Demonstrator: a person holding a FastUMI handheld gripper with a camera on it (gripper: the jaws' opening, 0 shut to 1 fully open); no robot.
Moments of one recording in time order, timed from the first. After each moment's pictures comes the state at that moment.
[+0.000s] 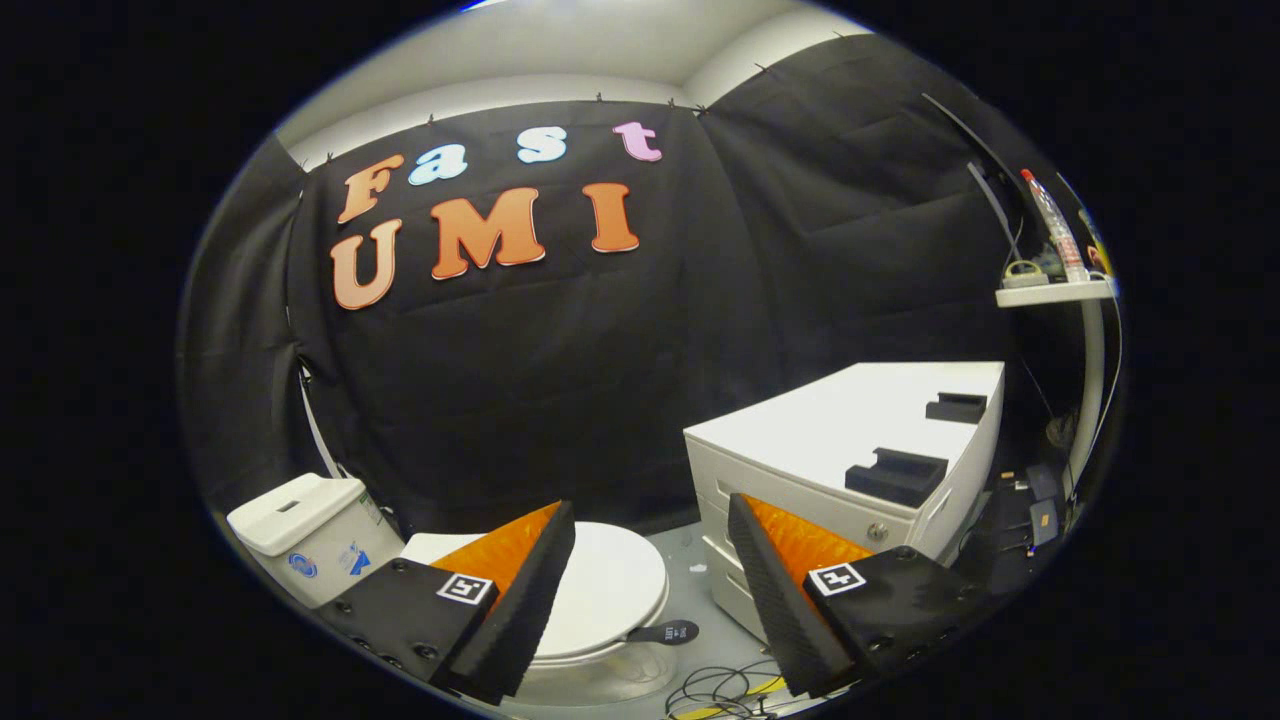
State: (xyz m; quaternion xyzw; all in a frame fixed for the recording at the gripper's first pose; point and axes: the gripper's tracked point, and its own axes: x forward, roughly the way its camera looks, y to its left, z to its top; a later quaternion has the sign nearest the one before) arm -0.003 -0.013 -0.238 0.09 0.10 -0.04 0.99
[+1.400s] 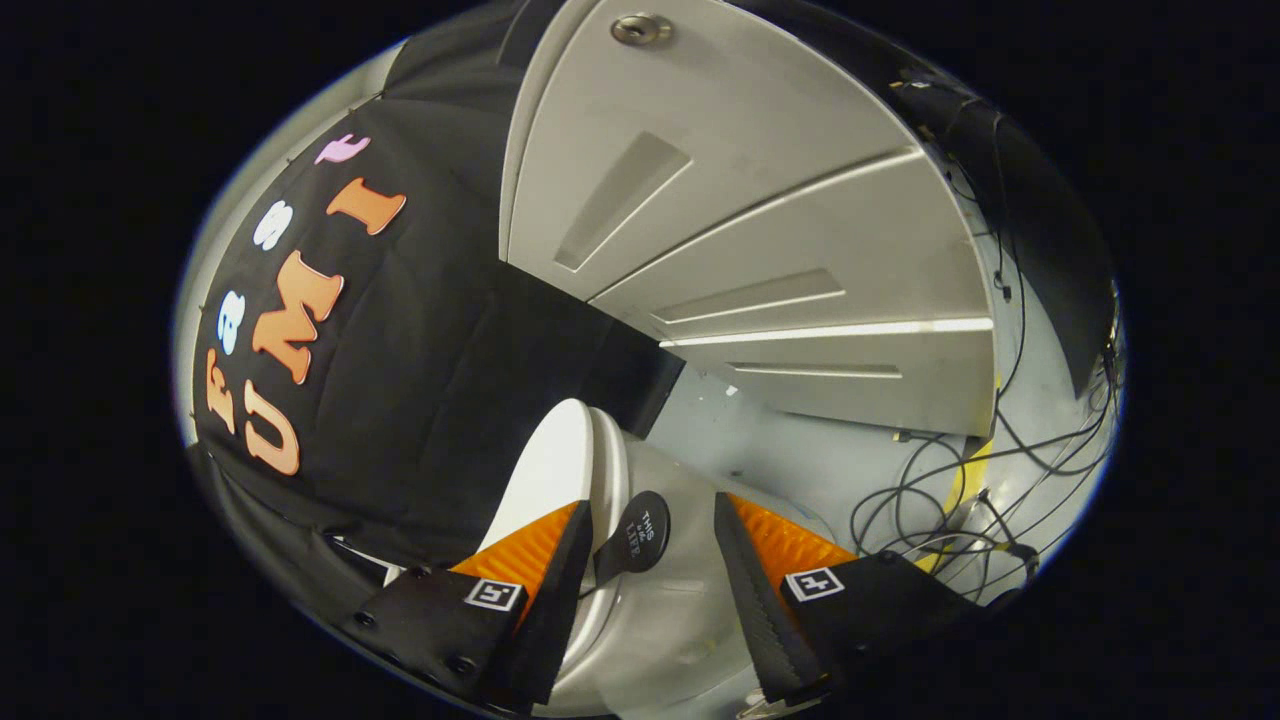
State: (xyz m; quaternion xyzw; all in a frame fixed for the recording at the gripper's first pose) arm 0.001 -0.020 -0.480 0.49 0.28 -0.07 0.82
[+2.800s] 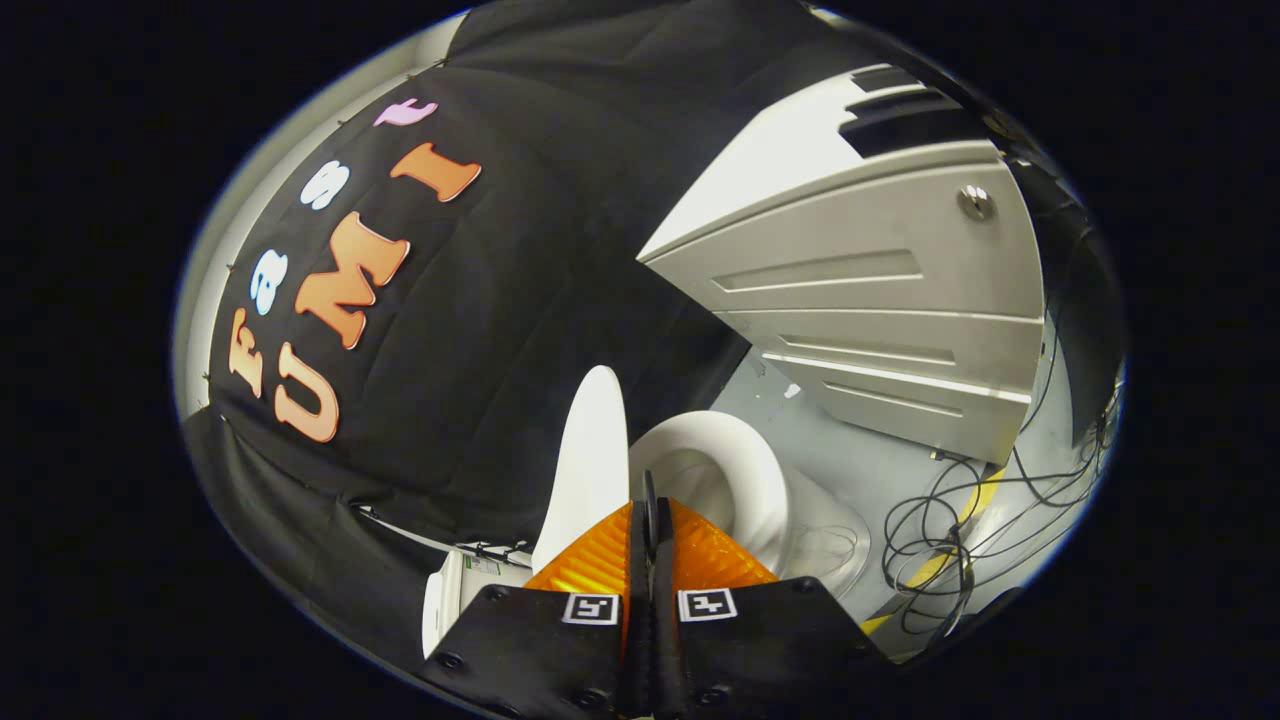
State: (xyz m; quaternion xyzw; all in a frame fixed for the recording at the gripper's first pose) arm 0.050 0.020 -0.334 0.43 0.24 -0.04 0.87
